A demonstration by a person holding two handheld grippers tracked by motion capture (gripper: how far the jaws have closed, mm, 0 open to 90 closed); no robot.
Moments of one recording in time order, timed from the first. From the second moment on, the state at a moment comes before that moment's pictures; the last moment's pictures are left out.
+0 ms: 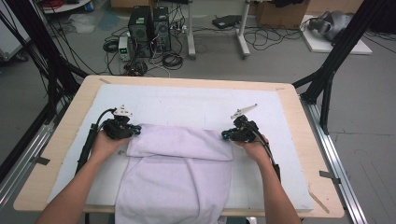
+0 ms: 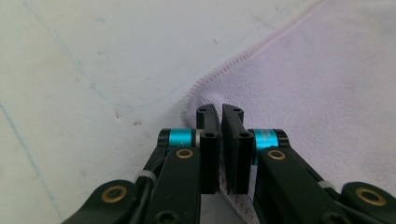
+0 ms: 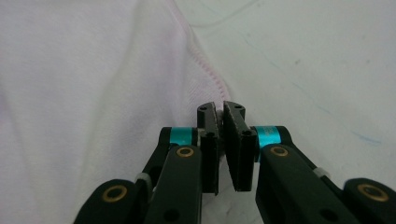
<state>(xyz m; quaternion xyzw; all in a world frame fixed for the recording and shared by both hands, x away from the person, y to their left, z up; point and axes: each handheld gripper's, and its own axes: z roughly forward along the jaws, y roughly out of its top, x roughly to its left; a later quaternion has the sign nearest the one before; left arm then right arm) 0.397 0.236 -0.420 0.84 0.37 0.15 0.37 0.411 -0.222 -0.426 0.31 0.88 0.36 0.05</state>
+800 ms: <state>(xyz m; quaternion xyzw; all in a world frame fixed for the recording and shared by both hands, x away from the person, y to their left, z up) 0.252 0.255 -0.394 0.85 0.27 0.18 0.42 0.269 -0.253 -0.377 0.22 0.86 0.46 0.05</state>
